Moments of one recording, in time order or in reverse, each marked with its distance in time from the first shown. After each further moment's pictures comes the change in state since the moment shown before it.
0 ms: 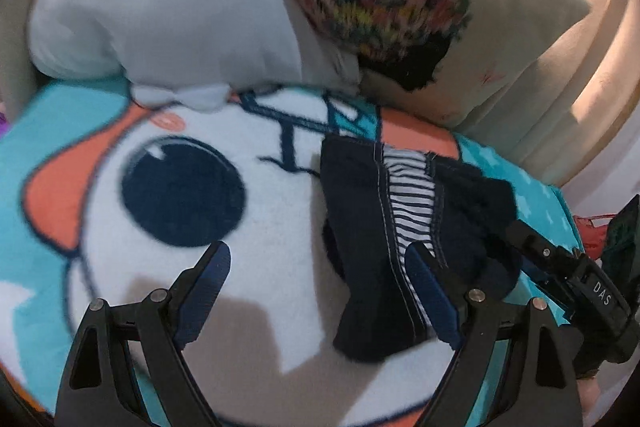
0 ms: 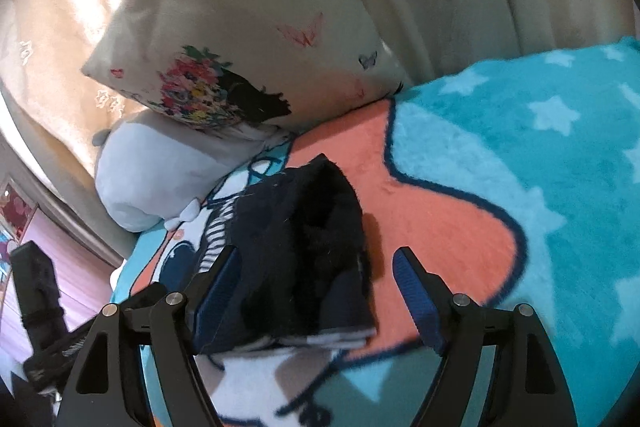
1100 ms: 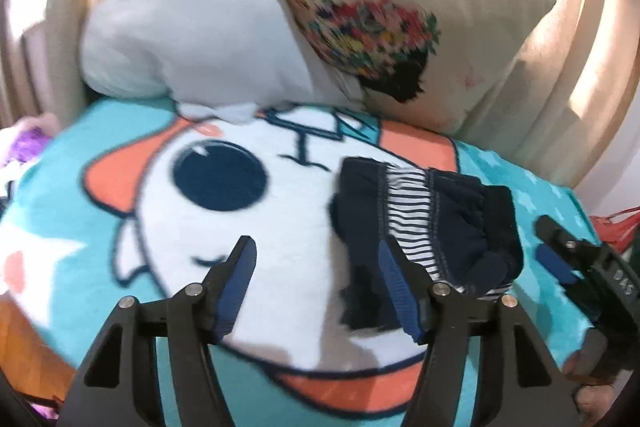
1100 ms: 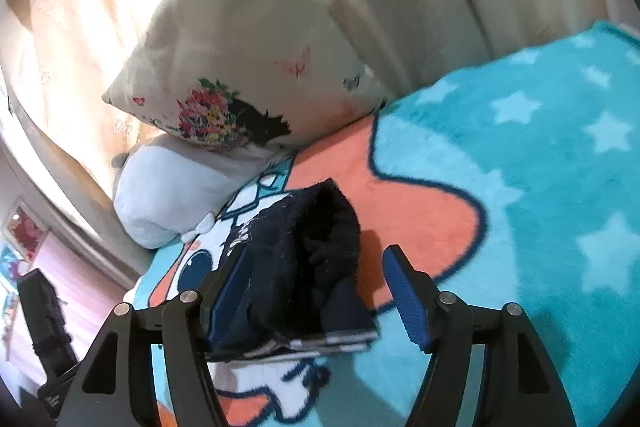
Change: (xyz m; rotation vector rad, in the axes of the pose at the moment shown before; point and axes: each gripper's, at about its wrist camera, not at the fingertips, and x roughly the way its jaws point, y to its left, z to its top) left arm -0.069 -0.020 -0.048 0.044 -0.177 0.159; right arm -0.060 -0.006 -0.032 0.040 -0.123 0.012
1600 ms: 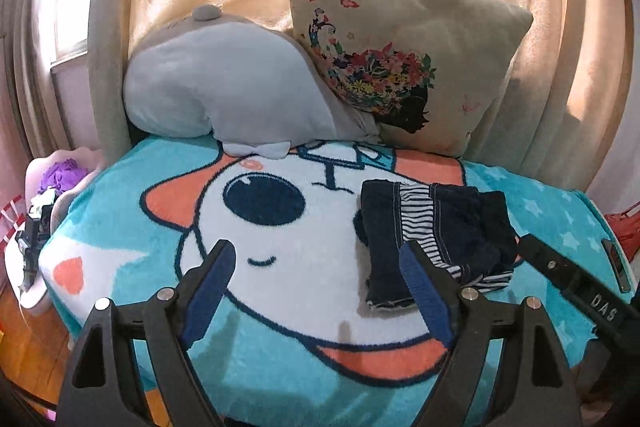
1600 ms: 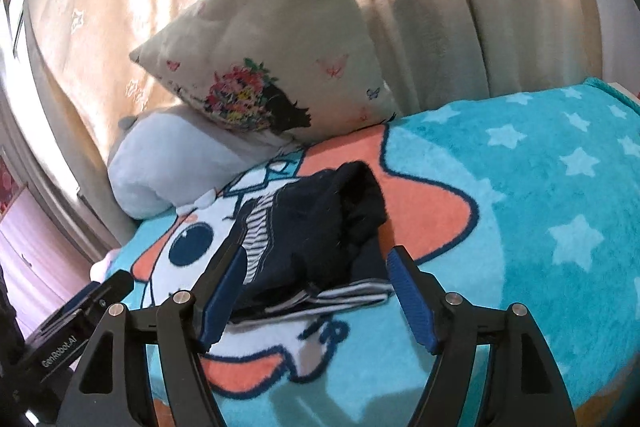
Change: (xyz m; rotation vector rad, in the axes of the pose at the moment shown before) left arm -0.053 0.003 -0.010 0.033 -0.124 0.070; right arm -0.023 0.049 -0.031 -0.169 -0.019 -0.093
